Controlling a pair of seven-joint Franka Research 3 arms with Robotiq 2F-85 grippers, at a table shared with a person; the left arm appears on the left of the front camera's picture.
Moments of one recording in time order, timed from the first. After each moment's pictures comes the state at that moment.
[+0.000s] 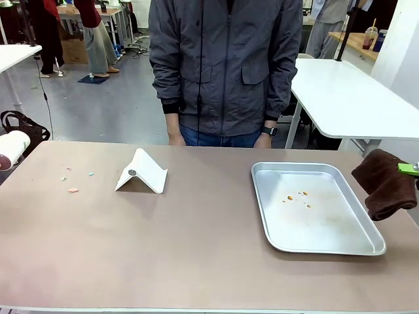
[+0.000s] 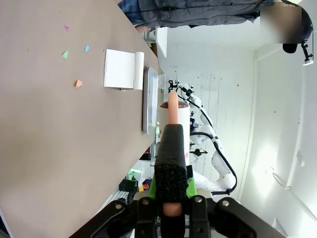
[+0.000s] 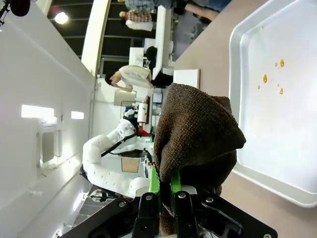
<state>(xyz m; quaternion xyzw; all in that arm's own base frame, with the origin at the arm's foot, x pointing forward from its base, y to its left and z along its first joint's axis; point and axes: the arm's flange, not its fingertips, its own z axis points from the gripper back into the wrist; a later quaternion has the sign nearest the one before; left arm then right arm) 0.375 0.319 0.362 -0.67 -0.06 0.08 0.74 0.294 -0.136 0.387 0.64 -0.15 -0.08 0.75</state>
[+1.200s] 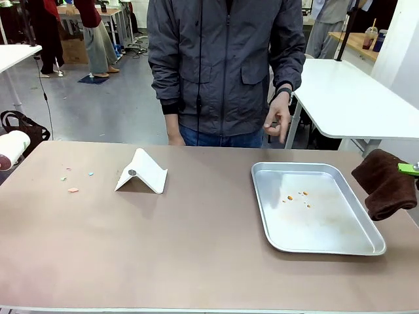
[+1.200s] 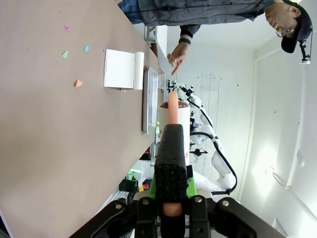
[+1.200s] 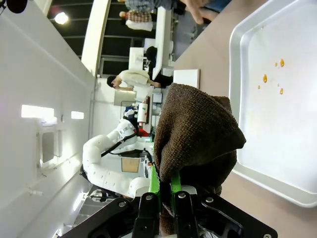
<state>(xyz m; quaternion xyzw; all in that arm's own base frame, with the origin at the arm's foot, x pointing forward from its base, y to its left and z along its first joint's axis) 0.375 0.319 0.362 -0.67 -0.06 0.08 0.74 0.294 -0.136 0.387 0.64 -0.15 -0.08 0.75</state>
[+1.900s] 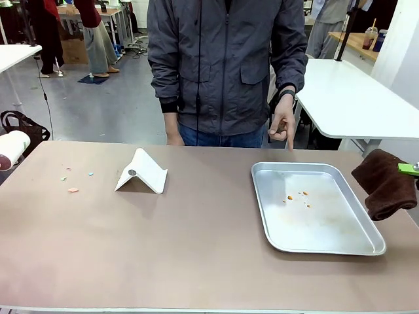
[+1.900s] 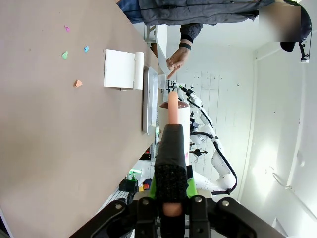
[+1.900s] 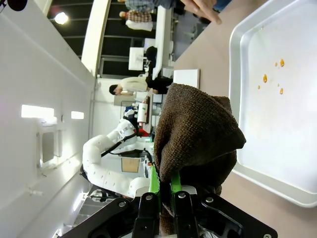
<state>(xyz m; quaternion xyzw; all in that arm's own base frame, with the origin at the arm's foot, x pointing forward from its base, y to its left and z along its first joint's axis) 0.375 0.319 0.362 -0.67 -0.06 0.08 0.74 0.294 -0.136 0.386 0.64 -0.15 -0.08 0.75</state>
